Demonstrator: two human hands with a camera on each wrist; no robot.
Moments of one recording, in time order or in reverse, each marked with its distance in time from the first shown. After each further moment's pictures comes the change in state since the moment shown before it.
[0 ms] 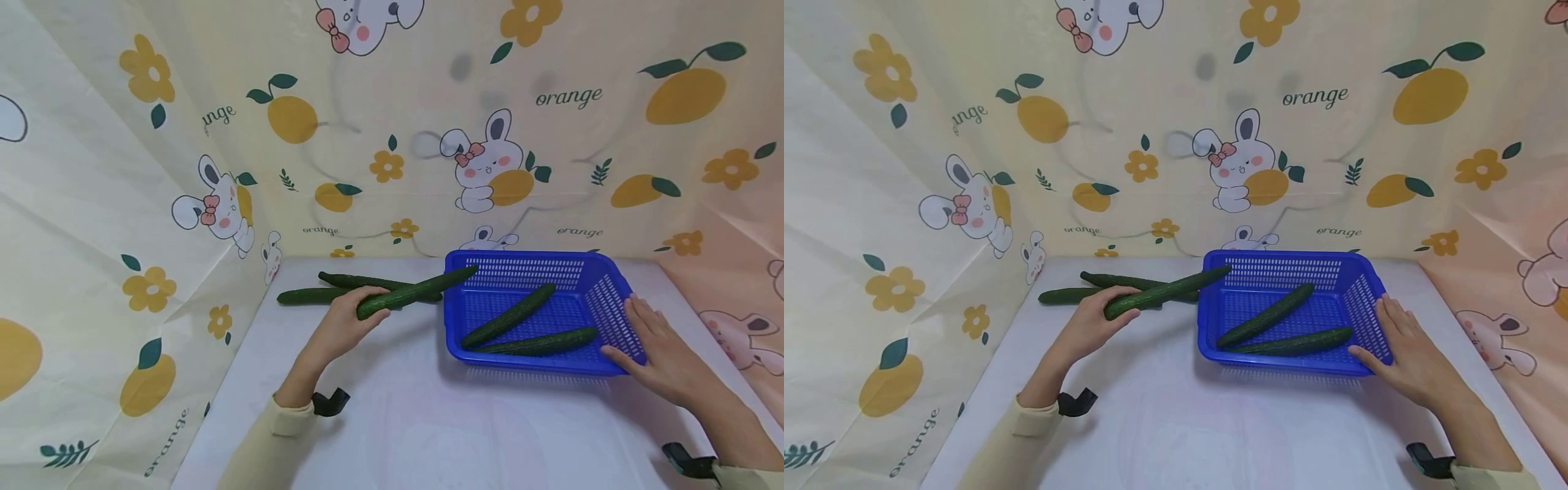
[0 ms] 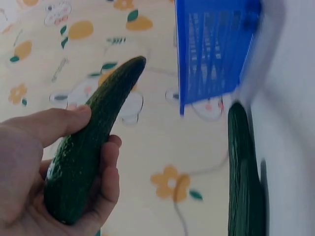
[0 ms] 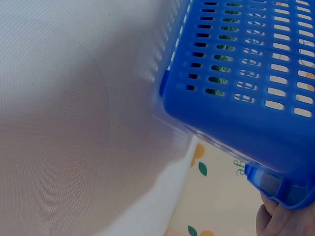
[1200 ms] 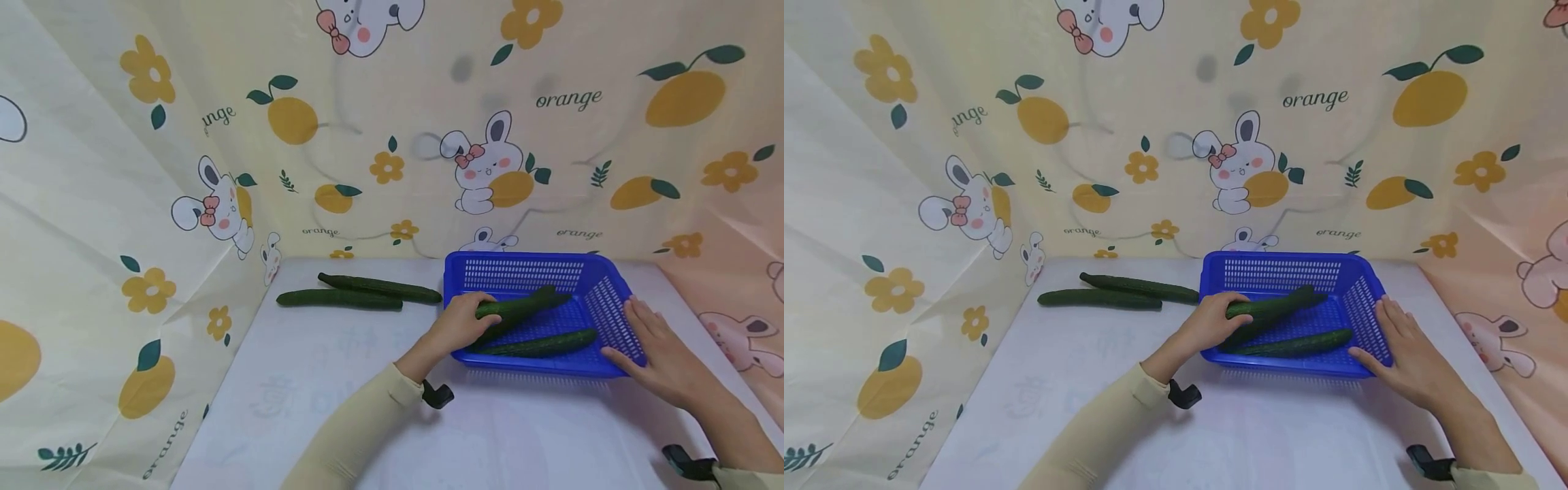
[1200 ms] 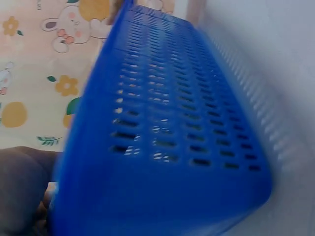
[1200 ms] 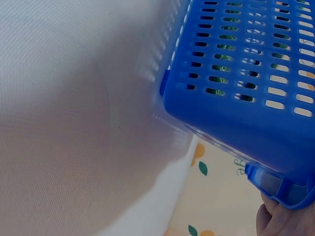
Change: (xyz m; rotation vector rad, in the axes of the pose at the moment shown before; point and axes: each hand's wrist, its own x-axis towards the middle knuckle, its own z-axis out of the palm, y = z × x) left_hand 0.087 0.081 0.159 0.021 -0.199 0.019; right_hand 0.000 0.000 0.001 0.004 0.002 0.013
